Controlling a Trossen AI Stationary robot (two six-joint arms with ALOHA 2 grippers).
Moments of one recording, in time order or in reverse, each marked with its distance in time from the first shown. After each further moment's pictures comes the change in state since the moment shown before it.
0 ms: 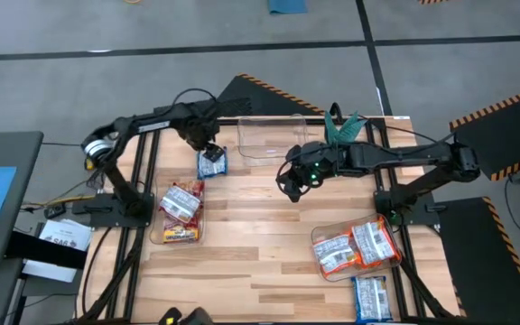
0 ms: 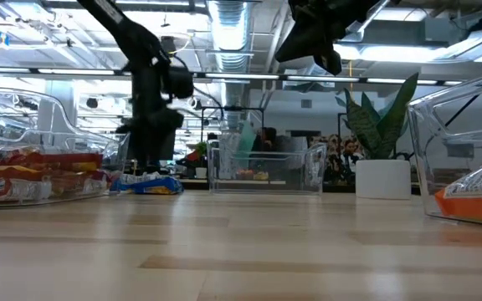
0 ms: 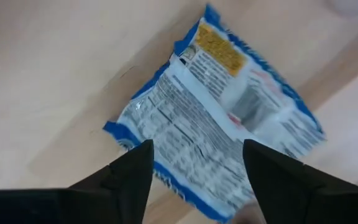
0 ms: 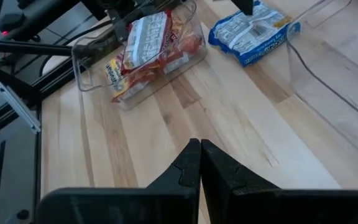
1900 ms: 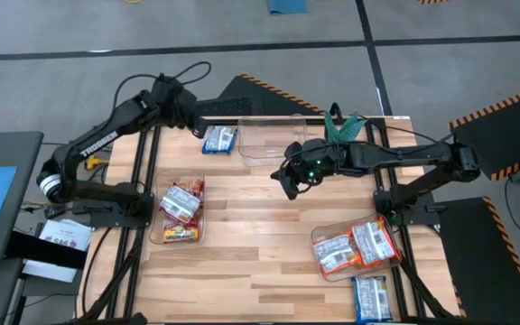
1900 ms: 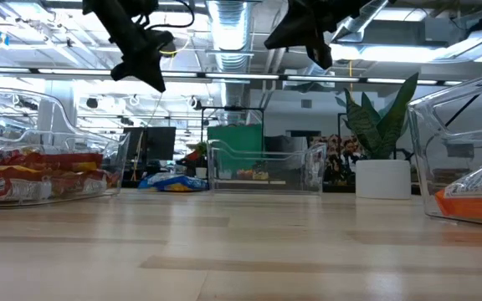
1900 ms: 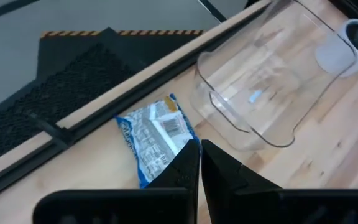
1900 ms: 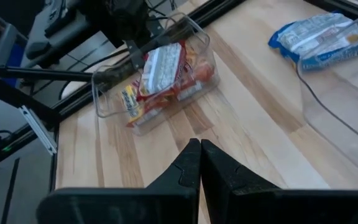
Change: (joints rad) left arm 0.059 -0.471 0.000 0.164 0.010 -0.061; right arm -0.001 0.001 0.000 0.110 0.002 -0.004
